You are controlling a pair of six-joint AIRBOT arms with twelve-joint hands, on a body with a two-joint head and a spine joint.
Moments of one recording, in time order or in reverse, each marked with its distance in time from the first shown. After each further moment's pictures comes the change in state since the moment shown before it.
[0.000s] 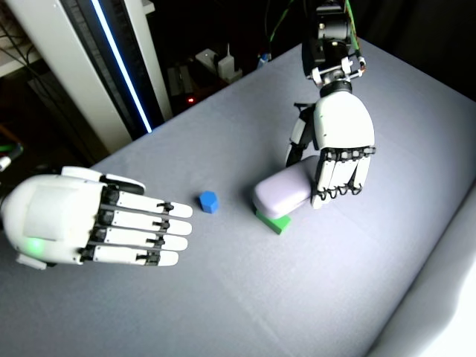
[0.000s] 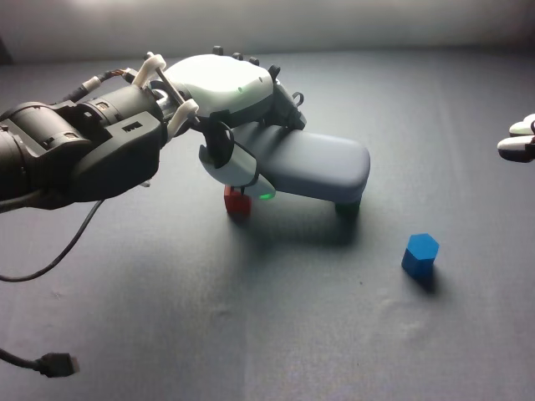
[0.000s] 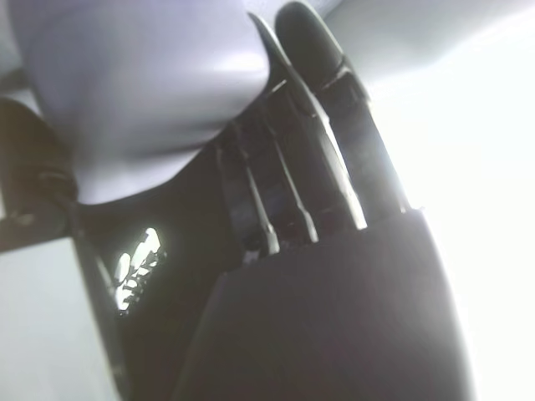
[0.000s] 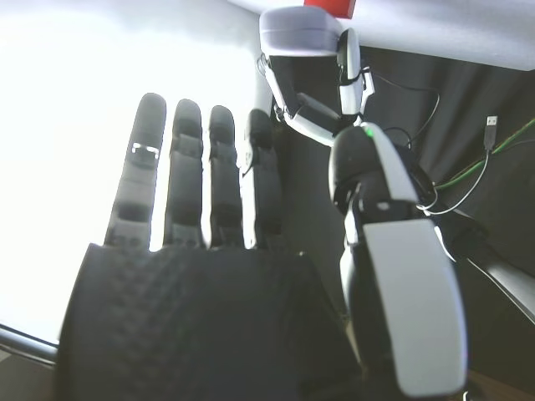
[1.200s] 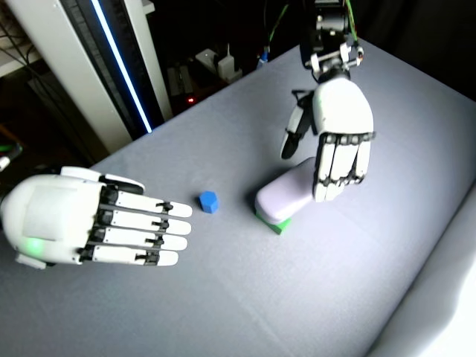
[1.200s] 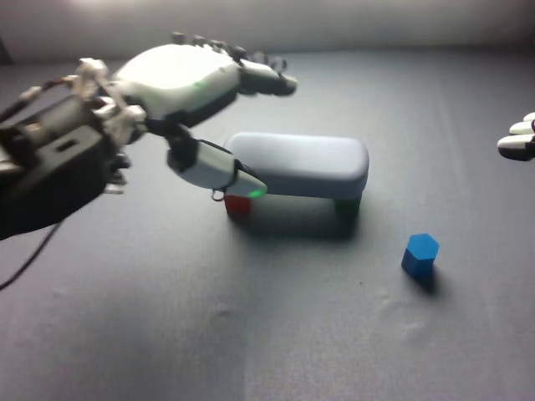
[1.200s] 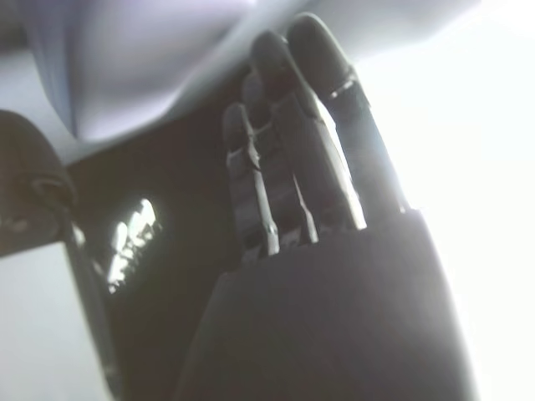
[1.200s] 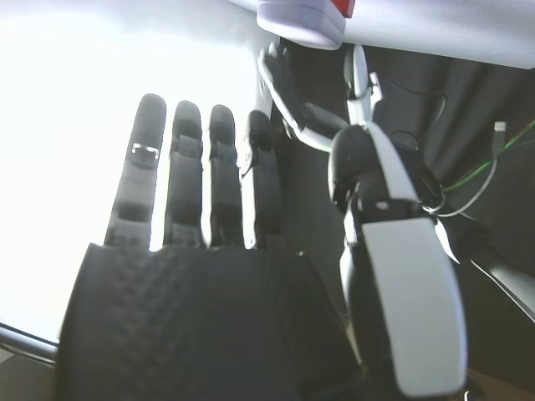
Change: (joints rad) left arm 0.079 0.183 -0.188 -0.064 -0.243 -0.003; right arm 0.006 0.000 0.000 -0.004 -0.005 0.005
